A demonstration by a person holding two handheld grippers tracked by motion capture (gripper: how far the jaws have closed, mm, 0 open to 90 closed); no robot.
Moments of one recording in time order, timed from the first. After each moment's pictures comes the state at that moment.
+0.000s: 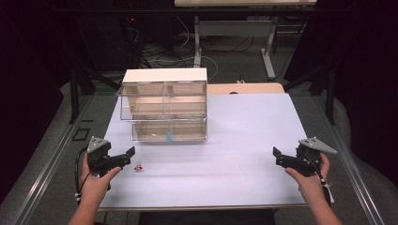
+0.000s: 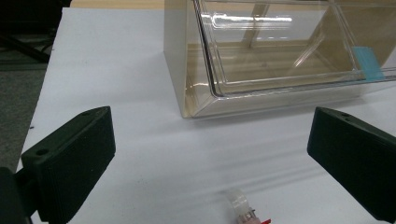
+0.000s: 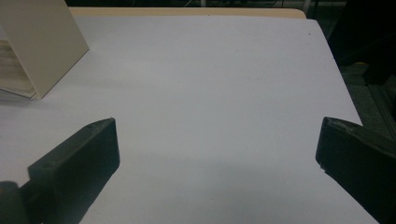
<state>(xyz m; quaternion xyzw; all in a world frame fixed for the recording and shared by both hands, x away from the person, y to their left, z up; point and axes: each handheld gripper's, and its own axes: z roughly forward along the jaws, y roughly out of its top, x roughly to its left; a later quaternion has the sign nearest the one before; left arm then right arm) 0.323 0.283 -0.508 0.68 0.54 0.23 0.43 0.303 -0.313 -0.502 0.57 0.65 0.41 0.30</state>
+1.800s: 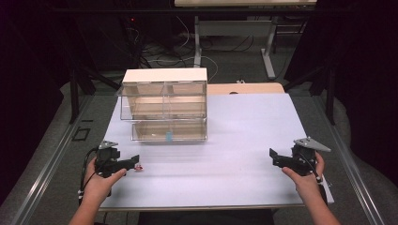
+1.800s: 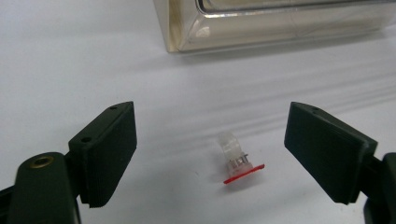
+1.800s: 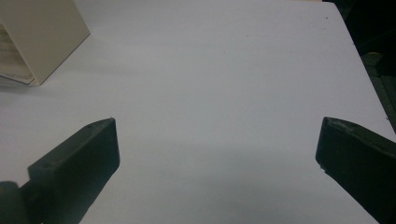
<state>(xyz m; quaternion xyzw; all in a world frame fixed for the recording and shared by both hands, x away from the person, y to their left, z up) 0.328 0.271 -0.521 0.73 0.57 0.16 0.34 0.312 -0.309 -0.513 0.57 0.66 0.40 0.28</state>
